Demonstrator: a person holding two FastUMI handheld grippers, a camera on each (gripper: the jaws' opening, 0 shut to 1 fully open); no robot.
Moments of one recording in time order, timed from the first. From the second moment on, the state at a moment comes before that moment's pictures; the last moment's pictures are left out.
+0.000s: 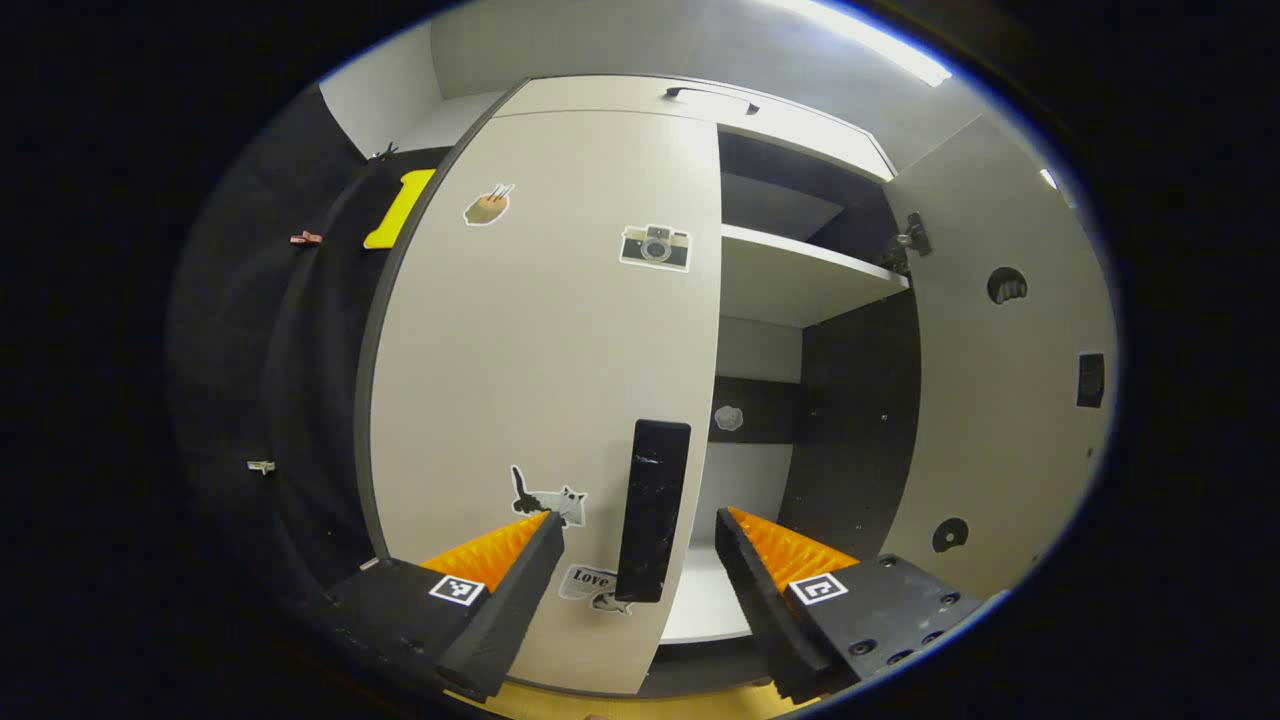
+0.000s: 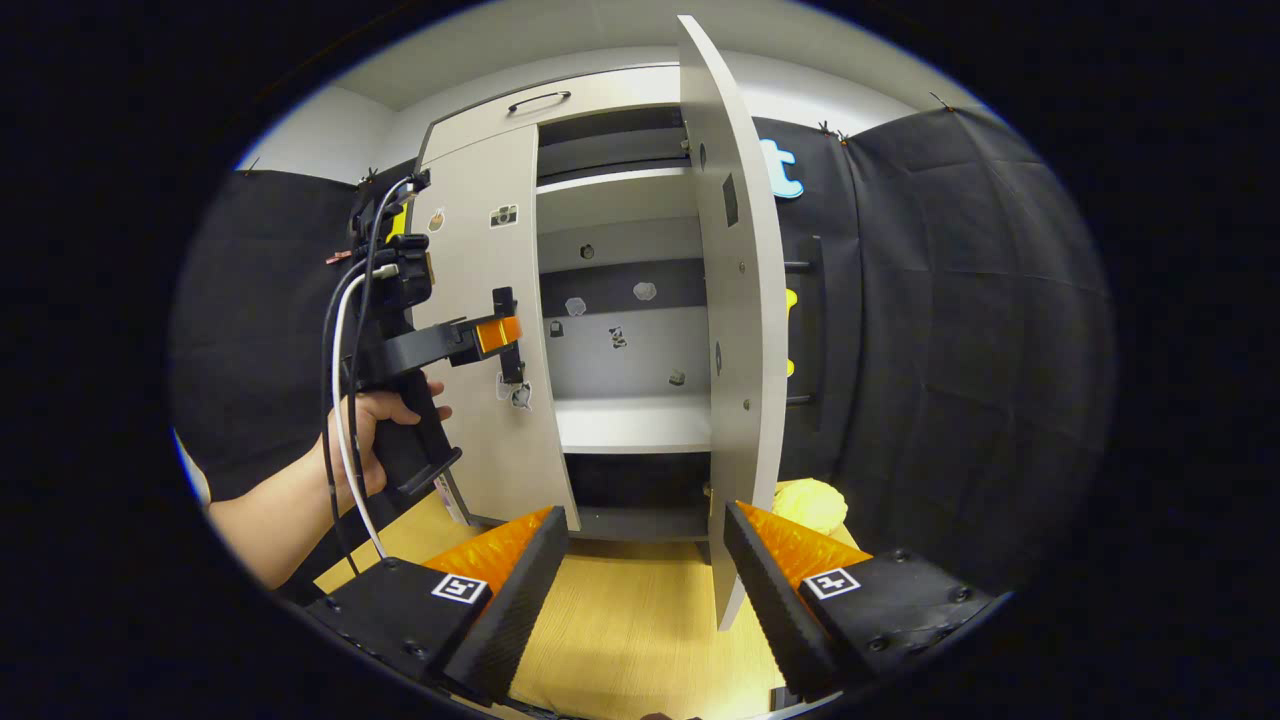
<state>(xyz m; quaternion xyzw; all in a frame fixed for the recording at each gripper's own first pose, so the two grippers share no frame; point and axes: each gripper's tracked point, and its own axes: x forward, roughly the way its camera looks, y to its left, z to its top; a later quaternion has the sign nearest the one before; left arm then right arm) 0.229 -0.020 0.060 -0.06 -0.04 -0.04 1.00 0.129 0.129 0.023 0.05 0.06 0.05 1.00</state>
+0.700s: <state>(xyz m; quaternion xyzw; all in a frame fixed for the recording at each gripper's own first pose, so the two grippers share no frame) 0.269 -0.027 0.045 -0.05 0.01 -0.03 1.00 0.140 0.120 0.018 0.06 0.05 0.02 1.00</state>
